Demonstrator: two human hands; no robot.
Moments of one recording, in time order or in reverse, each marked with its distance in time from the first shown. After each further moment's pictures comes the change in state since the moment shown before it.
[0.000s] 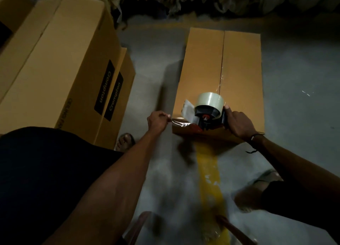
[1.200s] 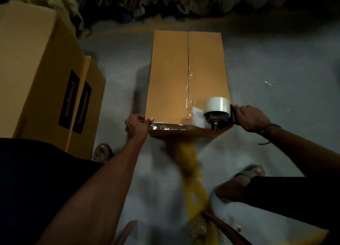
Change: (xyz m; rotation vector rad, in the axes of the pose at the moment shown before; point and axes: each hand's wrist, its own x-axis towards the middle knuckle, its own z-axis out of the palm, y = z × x) left_hand -0.019 0.022 0.026 0.089 0.178 0.088; right_hand -0.039 0.101 -0.087 -0.443 -0.072 0.033
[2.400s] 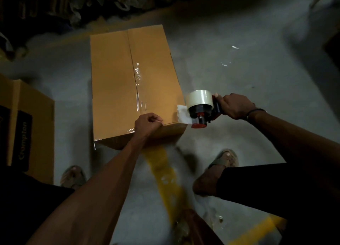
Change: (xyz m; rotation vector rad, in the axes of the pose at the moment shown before) left_hand -0.073 0.104 0.137 0.093 -0.608 0.276; right_hand -0.023 0.131 0.028 0.012 0.095 0.089
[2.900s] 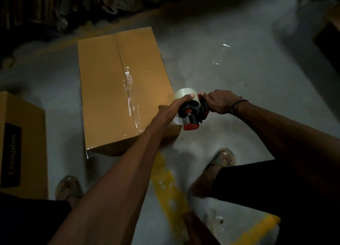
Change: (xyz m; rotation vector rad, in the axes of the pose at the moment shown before) left_hand 0.019 0.115 0.054 -0.312 -0.240 -0.335; right_hand 0.028 -0.009 -0.005 0.071 -0.098 -0.003
